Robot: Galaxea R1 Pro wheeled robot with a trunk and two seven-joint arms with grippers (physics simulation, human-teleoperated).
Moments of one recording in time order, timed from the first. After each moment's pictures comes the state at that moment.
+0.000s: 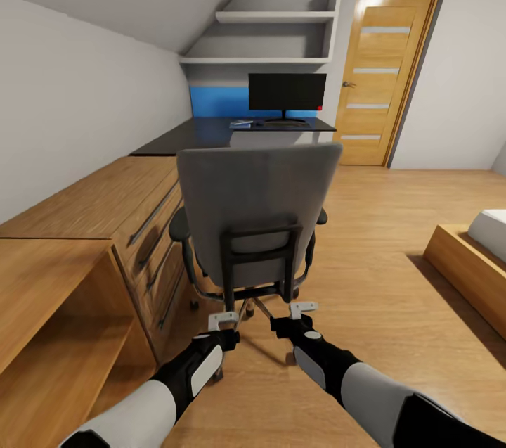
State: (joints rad) left arm -0.69 -0.17 -0.41 -0.42 0.52 0.22 0.31; right arm -0.80 0.10 0.92 -0.26 -0.83 -0.06 -0.18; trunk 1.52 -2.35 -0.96
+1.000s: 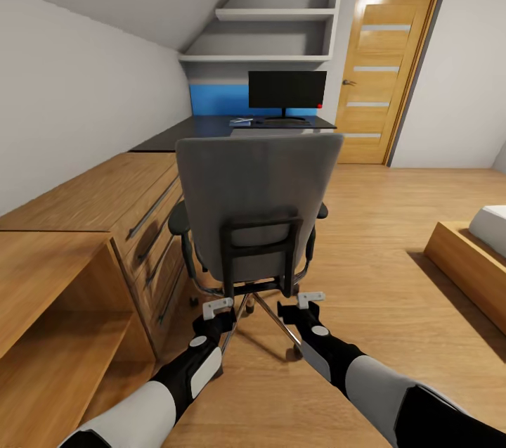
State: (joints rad) left arm -0.69 -0.17 -0.41 -0.40 0.51 -0.13 0.30; right arm -0.83 0.08 0.92 -0.23 -0.84 -0.22 -0.18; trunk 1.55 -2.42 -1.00
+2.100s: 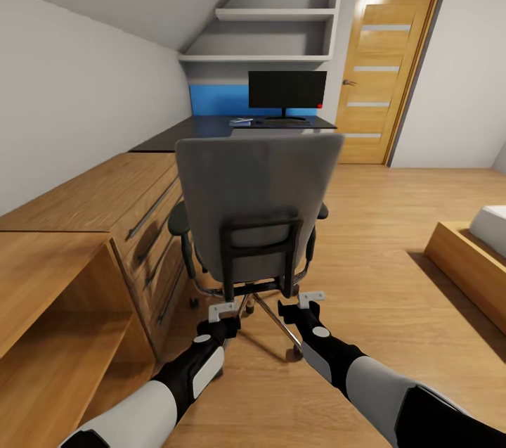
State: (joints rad) left arm -0.69 -0.17 -0.45 -0.42 0.52 0.02 0.31; right arm -0.83 0.08 0.93 -0.23 -0.83 -0.24 -0.18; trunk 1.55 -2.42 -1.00
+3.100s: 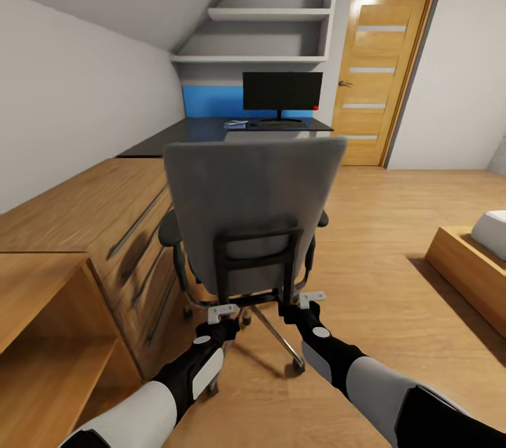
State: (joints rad) left arm -0.69 -0.17 -0.45 -0.41 0.52 0.02 0.31; right arm -0.83 0.08 0.93 -0.23 -0.83 -0.24 -0.18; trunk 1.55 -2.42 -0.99
